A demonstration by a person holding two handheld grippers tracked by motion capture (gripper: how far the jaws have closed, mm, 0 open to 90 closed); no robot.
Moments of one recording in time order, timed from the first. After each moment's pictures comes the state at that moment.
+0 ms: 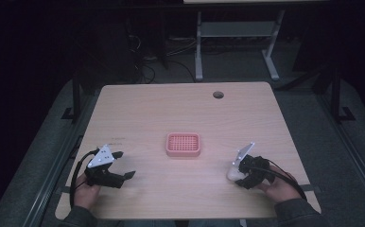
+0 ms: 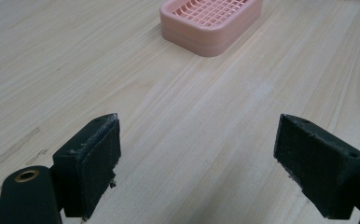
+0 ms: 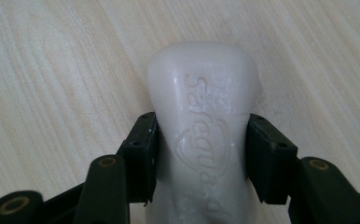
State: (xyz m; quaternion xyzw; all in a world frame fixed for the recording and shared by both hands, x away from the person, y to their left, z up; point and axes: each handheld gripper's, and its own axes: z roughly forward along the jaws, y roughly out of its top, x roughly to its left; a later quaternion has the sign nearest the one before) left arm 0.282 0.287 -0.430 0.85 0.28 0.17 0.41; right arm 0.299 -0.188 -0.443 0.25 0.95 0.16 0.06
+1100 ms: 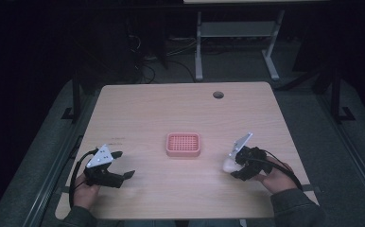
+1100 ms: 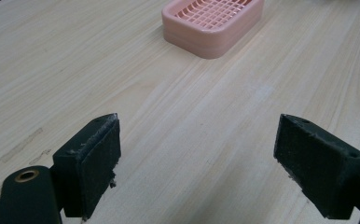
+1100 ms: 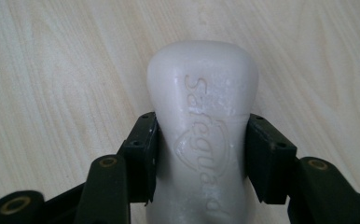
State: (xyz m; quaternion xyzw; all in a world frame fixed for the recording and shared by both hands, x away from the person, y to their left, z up) left arm 0.282 0.289 -0.430 0.85 0.28 0.17 0.41; right arm 0.315 -0.178 -0.417 0.22 0.95 0.19 0.06
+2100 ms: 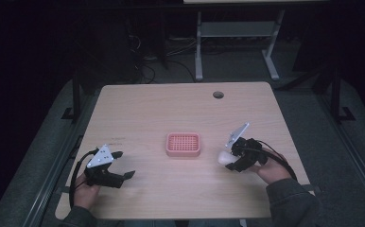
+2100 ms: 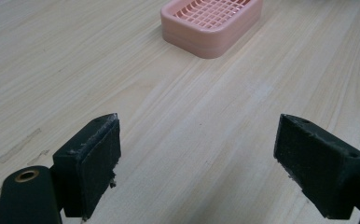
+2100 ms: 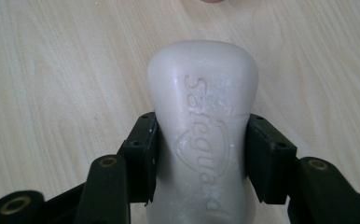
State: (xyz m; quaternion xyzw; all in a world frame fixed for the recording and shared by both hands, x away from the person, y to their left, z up) left arm 0.282 0.288 -0.430 0.85 0.28 0.17 0.41; right arm 0.337 -0.168 -0.407 0.21 0.95 0.21 0.05
